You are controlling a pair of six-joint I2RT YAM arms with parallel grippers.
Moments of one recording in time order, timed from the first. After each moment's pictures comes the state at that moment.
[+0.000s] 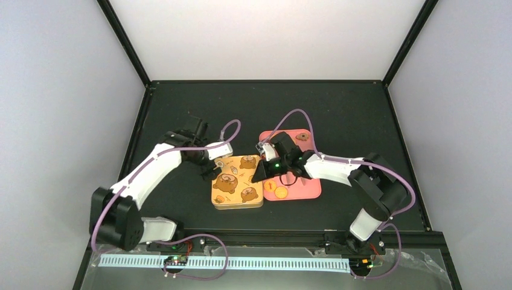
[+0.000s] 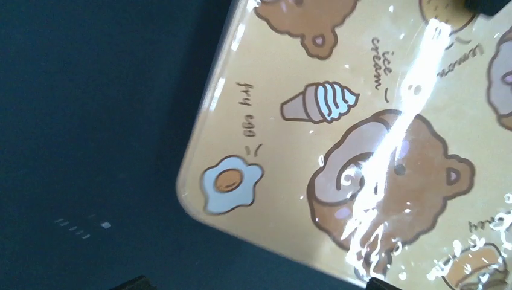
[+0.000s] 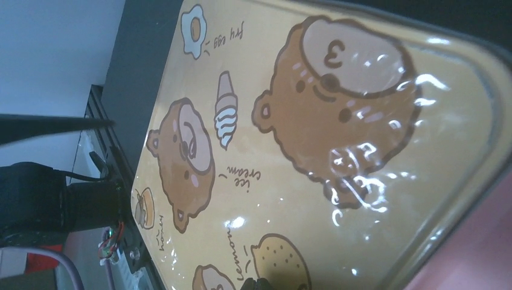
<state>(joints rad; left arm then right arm) -0.32 1.25 0.97 -0.89 0.24 0.74 0.78 1.66 0.87 -0.02 -0.56 0.59</state>
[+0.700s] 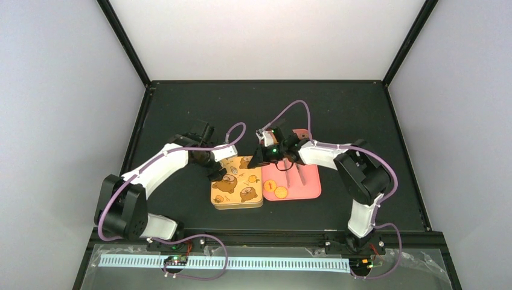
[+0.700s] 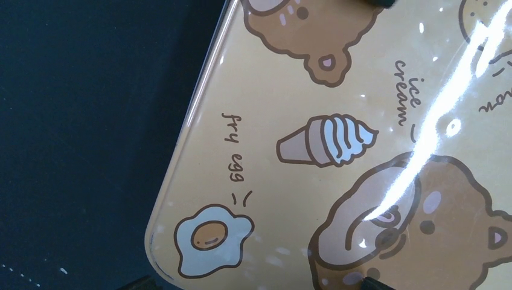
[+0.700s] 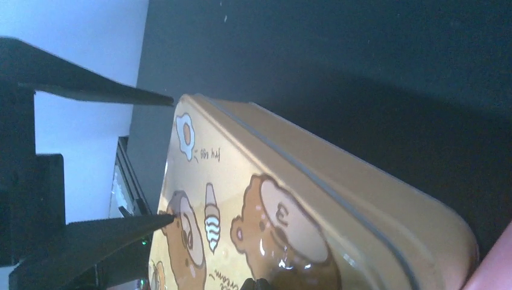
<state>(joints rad) -0.36 1.39 0.89 -0.73 0.26 0.70 0.69 1.83 1.03 0.00 -0.63 0.67</state>
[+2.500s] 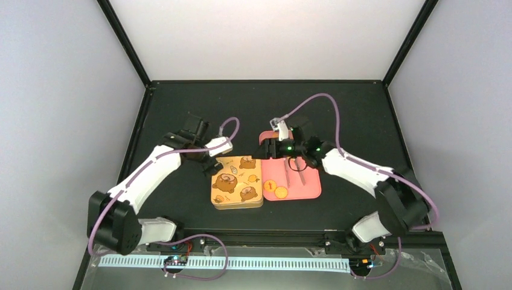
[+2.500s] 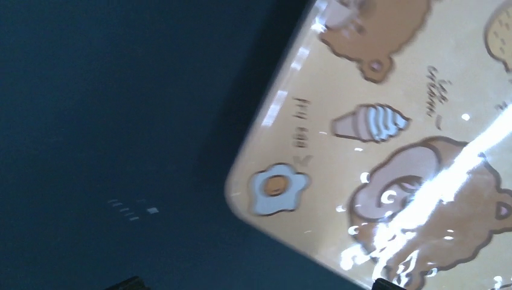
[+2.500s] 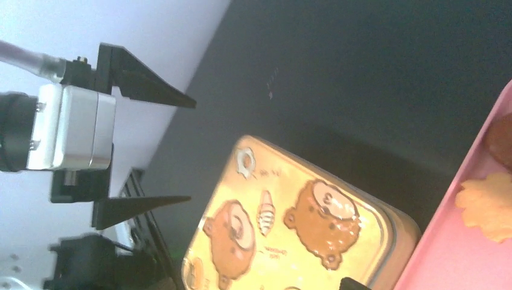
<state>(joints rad) -0.37 1.29 0.95 -0.82 0.14 0.65 0.65 1.52 0.89 0.03 -0.56 0.63</state>
